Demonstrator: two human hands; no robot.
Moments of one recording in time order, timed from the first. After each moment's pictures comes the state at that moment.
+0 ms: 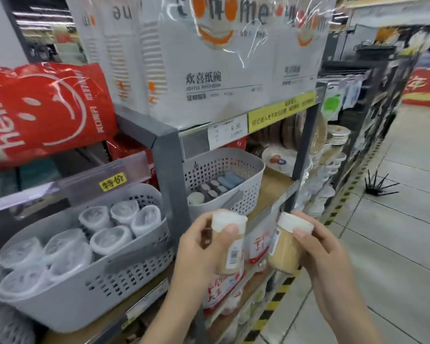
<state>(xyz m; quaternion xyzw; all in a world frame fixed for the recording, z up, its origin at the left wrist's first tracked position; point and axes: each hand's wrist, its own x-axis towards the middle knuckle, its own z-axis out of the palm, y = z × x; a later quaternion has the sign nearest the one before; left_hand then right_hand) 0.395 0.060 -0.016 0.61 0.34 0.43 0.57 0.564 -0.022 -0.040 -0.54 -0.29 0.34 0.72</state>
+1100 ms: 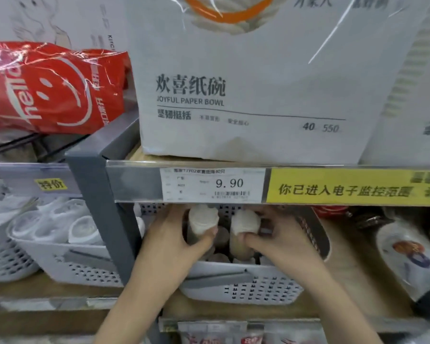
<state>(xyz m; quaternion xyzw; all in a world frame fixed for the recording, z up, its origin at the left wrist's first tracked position) 0.479 0.170 -0.018 0.61 0.68 0.41 0.03 0.660 0.241 -0.012 -0.43 -0.76 0.36 0.32</state>
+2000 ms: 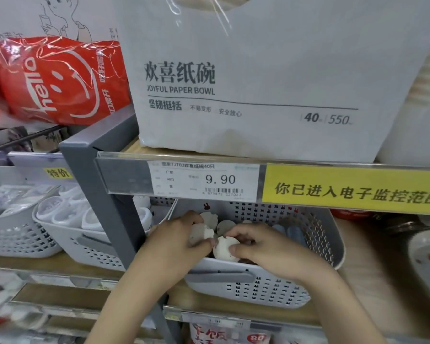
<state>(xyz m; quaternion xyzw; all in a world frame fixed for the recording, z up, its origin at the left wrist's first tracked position) 0.483 0.168 -0.017 0.59 0.76 0.25 0.10 0.648 0.262 -0.029 -0.35 -0.82 0.45 0.09</state>
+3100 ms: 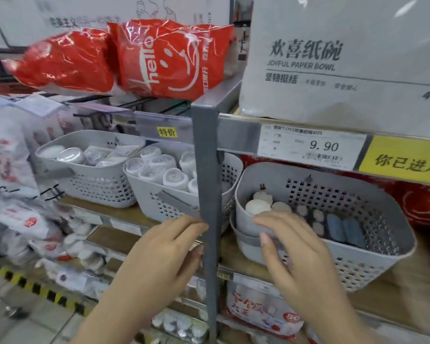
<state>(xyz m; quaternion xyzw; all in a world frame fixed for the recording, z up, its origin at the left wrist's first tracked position) 0.442 0.029 -0.024 0.66 0.73 0.17 -0.05 0.626 0.156 -0.035 -0.20 -0.88 0.16 0.39</state>
